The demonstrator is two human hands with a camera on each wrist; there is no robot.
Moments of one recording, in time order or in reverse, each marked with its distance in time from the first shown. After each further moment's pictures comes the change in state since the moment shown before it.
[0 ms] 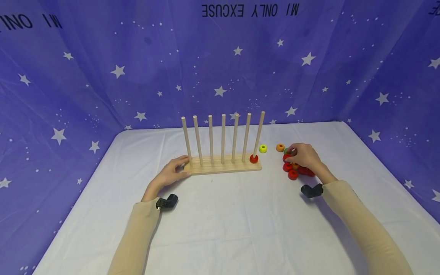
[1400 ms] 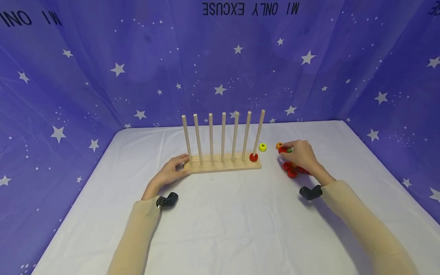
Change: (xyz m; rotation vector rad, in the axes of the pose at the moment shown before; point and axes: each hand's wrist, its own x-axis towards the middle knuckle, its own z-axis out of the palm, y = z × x) left_hand -0.002 0.002 0.001 -0.007 0.007 0.000; right_hand -0.012 -0.023 -0.002 0.006 0.191 -0.121
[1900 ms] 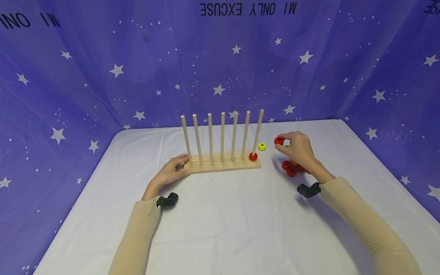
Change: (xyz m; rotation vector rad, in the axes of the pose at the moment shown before) left_hand 0.001 0.000 -0.001 0.010 -0.004 -0.006; right_hand -0.002 -0.021 -0.006 0.004 0.296 -0.209
